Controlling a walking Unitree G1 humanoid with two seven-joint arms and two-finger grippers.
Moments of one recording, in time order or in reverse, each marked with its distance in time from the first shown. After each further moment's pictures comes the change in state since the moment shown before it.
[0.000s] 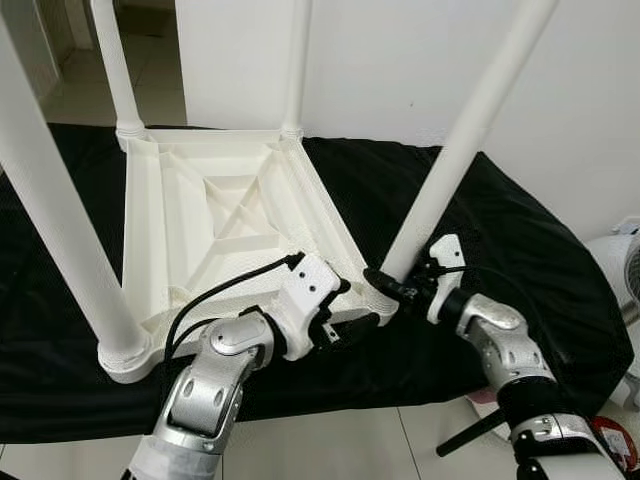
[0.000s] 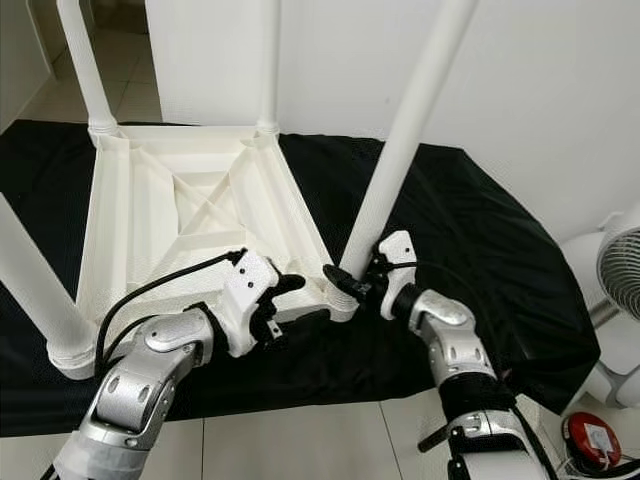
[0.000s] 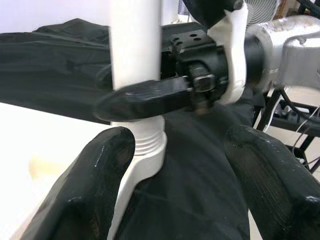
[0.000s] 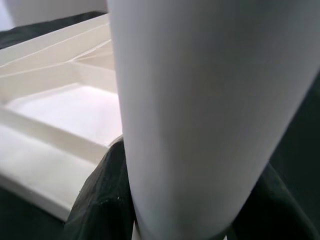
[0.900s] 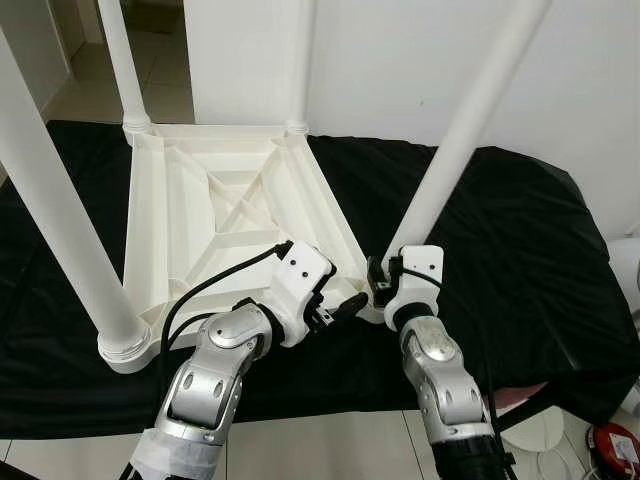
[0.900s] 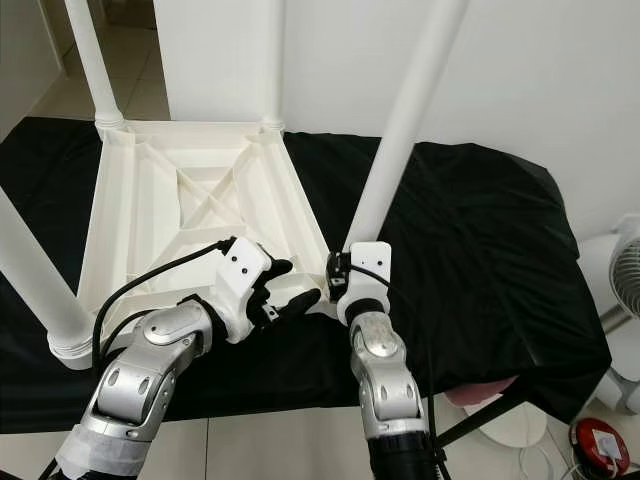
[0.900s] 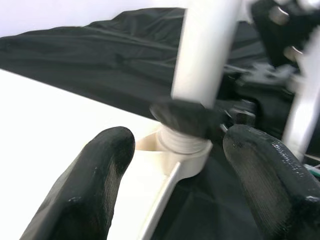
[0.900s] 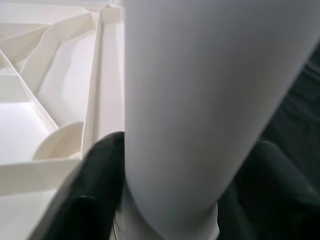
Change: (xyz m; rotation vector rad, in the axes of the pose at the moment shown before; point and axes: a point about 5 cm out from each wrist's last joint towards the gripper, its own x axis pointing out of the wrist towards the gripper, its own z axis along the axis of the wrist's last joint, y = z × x) left arm 0.000 0.012 0.000 -0.017 -0.004 0.138; right arm -0.007 0.054 -0.001 0.074 0.045 -0.657
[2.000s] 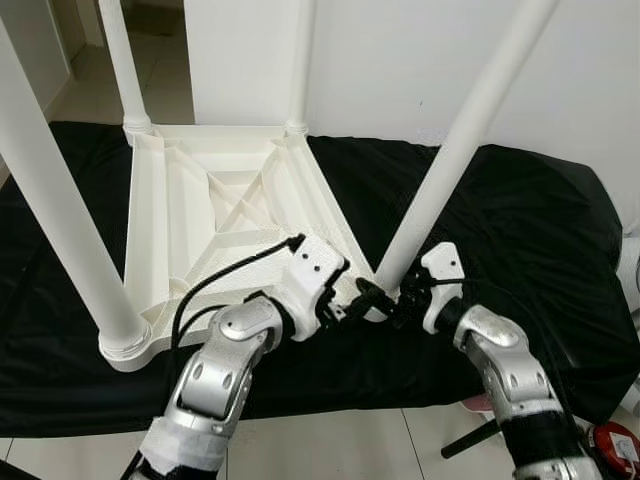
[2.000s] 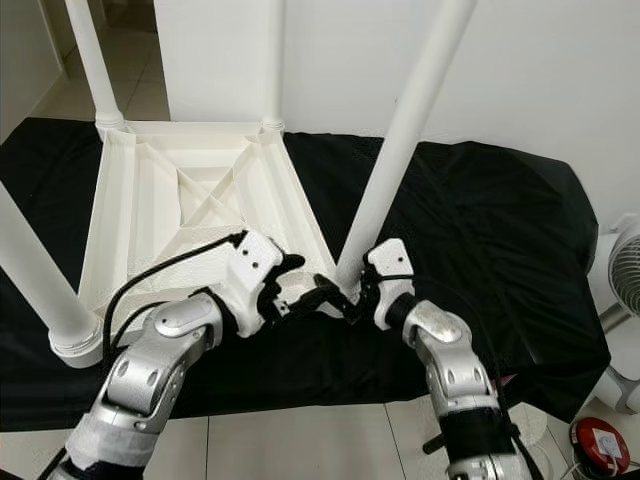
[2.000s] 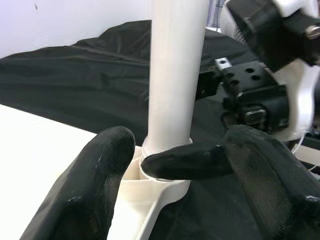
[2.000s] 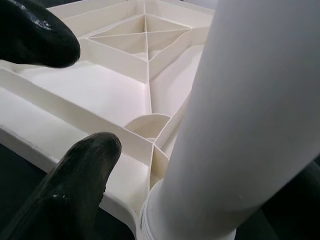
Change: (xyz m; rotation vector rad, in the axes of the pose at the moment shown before) left arm 0.011 -0.005 0.014 0.018 -0.047 -0.052; right arm 0.021 -0.038 0.016 -0.219 -0.021 0.722
